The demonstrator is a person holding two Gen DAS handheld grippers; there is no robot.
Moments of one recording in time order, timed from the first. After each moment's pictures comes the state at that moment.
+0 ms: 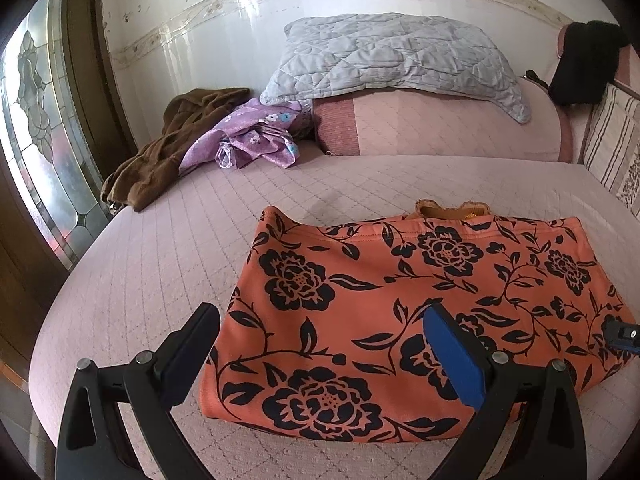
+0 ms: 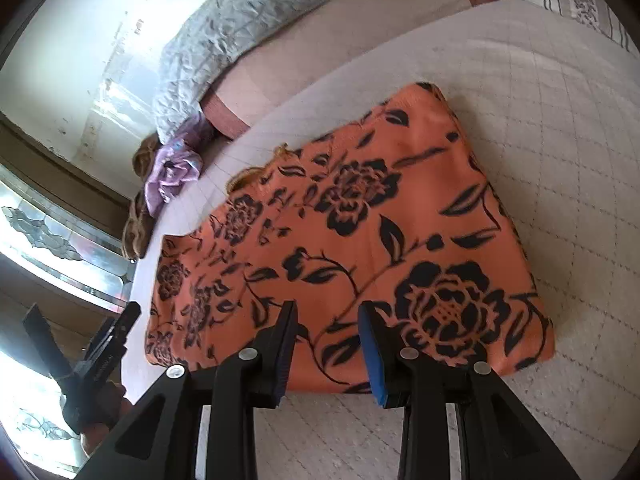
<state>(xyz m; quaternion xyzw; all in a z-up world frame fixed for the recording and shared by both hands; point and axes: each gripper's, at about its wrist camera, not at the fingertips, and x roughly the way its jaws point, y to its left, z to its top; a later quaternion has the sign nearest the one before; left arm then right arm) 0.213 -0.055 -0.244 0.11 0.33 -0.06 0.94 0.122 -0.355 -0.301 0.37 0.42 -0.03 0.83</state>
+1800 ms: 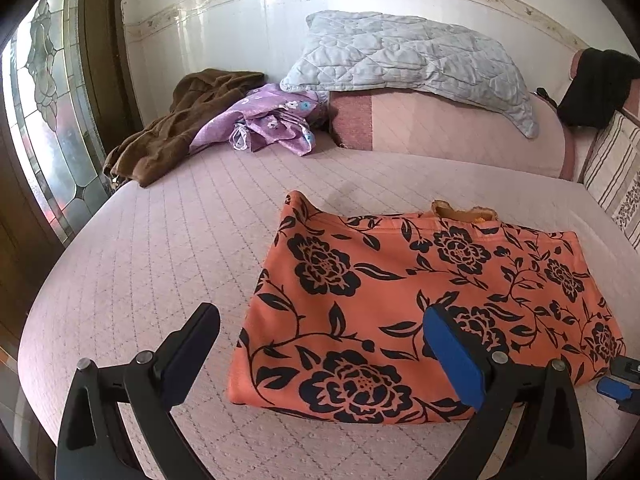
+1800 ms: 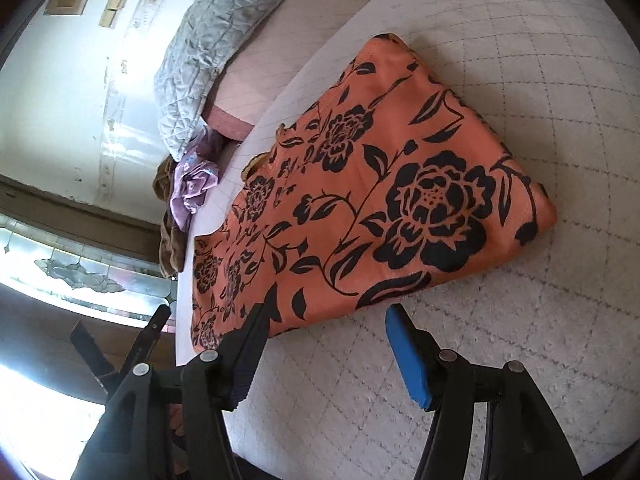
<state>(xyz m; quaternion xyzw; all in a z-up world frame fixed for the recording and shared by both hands) 0.217 -0.014 -0.239 0.06 0.35 -0.06 0.93 0.078 -0.345 -0.320 0.48 0.39 0.00 0.78</state>
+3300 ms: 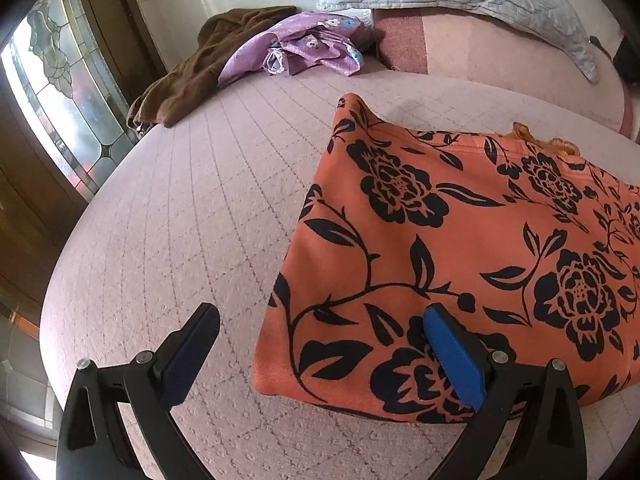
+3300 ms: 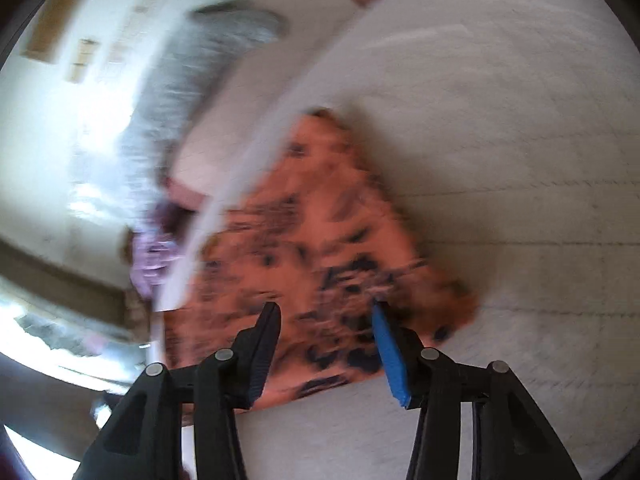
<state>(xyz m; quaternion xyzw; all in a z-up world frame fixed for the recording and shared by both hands) 0.254 0.000 -0.303 0.10 0.44 0.03 0.89 0.077 -0.392 -0.333 0.49 0.36 -0.13 0.78</state>
